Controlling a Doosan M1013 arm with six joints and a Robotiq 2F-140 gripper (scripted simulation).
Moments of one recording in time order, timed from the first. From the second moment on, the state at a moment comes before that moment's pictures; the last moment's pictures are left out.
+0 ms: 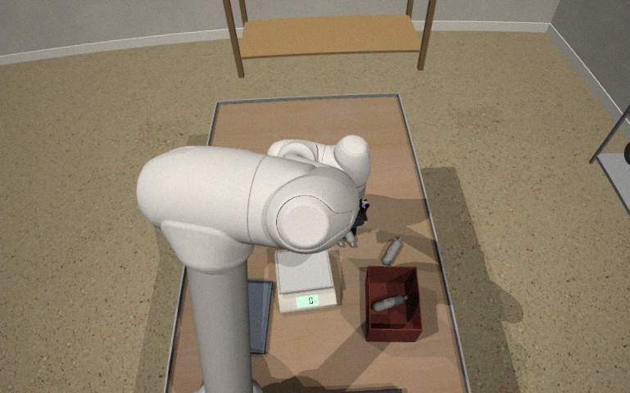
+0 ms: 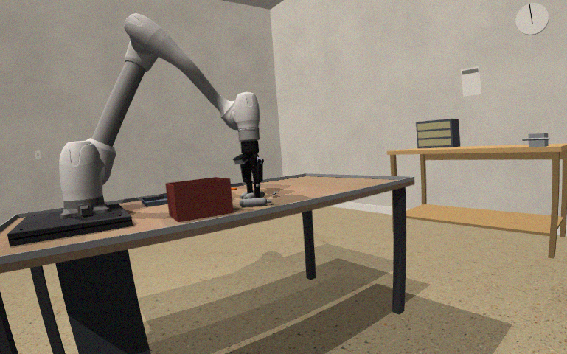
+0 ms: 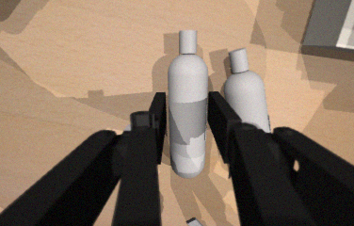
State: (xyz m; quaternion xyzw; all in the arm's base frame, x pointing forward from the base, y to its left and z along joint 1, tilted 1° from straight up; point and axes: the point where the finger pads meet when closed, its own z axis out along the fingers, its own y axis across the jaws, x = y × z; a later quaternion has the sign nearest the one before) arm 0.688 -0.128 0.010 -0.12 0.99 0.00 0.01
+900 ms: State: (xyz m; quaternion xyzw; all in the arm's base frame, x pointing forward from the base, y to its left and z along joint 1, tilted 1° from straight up) arm 0.688 -0.128 0.022 -0.12 0.99 0.00 0.01
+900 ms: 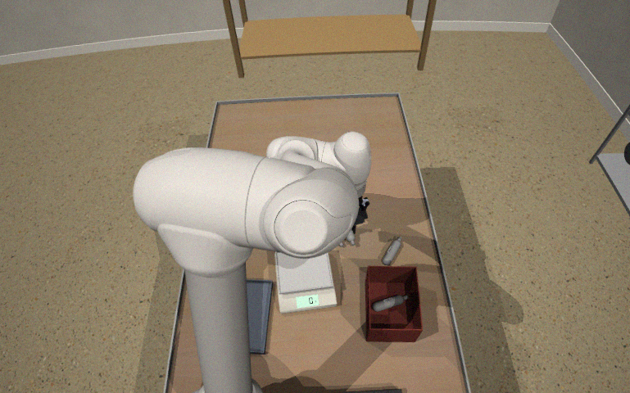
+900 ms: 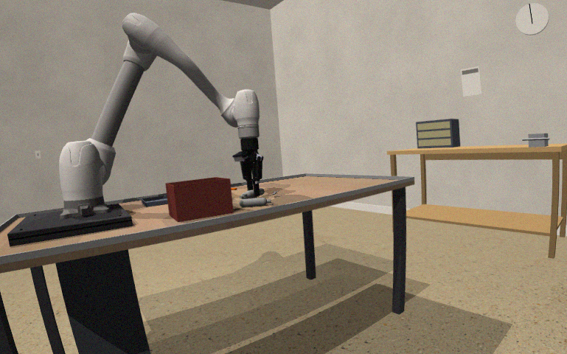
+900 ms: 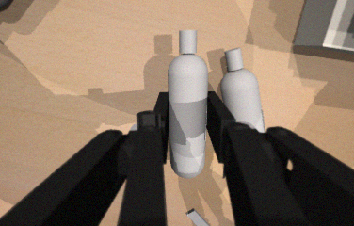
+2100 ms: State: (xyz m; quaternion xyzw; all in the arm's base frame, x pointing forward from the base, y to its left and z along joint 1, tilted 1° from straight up) arm 0.683 -0.123 0.180 -0.14 0.99 0.00 0.01
